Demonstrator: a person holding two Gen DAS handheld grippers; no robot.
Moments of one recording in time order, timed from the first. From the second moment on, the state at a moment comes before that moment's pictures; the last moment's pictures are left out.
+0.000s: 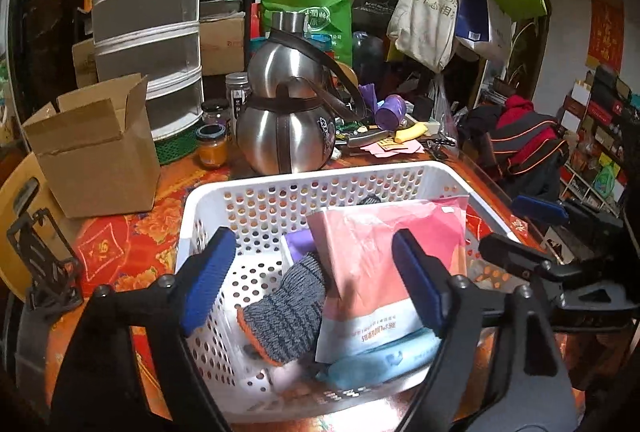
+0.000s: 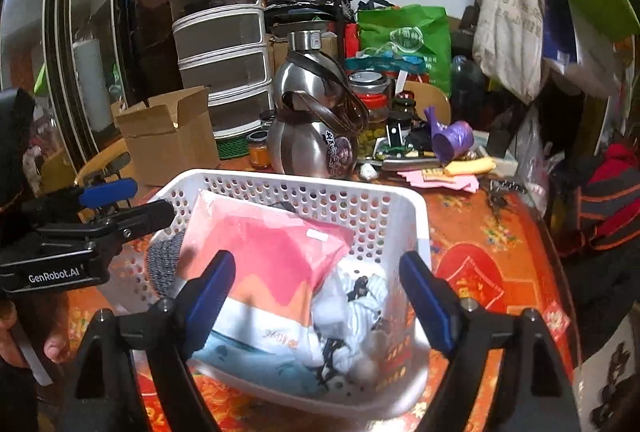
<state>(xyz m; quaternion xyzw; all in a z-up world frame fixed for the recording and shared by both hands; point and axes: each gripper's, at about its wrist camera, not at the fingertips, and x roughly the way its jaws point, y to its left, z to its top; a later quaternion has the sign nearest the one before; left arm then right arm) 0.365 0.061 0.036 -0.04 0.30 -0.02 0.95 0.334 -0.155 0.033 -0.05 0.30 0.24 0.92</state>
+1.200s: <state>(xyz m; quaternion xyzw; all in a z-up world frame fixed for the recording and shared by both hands) 0.098 0.061 0.063 -0.03 0.25 0.02 0.97 0.130 -0.227 0.065 0.04 0.25 0.19 0.95</state>
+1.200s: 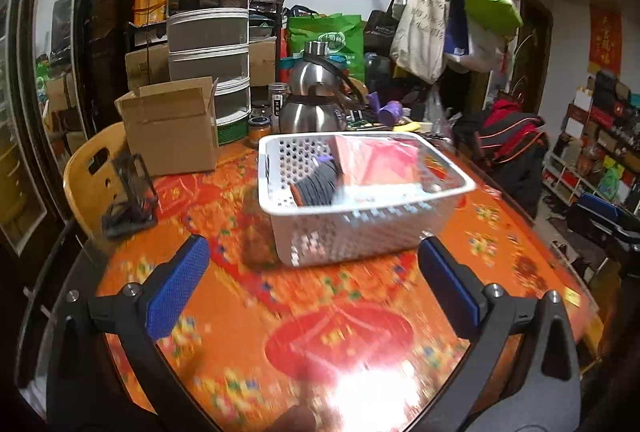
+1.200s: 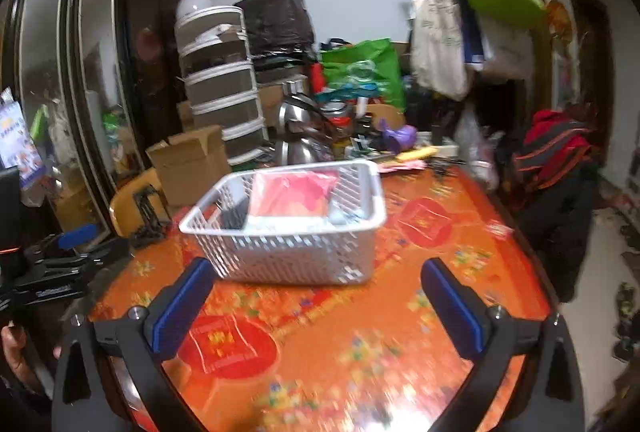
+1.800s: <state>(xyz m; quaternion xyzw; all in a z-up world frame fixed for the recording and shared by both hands) 0.014 0.023 0.074 -0.04 0.25 0.01 0.97 0.053 -0.209 0.064 0.00 0.27 0.19 0.94</state>
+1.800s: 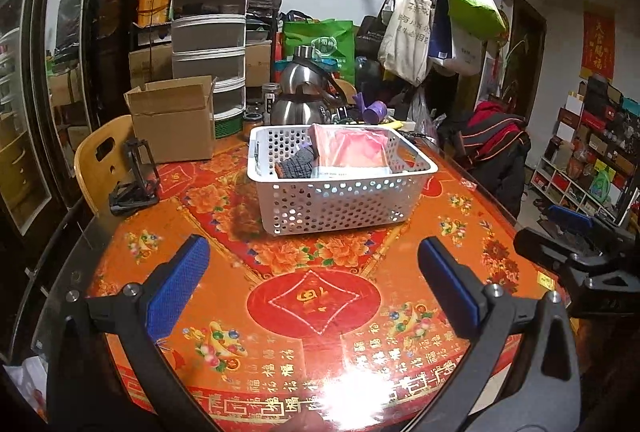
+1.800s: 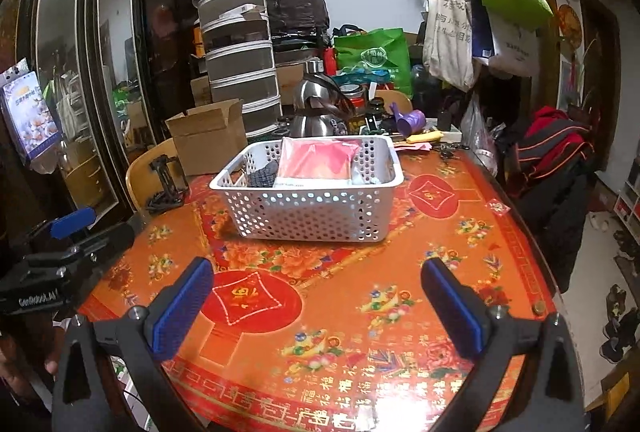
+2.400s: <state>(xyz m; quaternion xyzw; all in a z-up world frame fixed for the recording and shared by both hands) 0.039 0.027 0.069 -0.05 0.27 0.01 0.96 0.059 -0.203 0.058 -0.01 0.28 0.18 0.94</state>
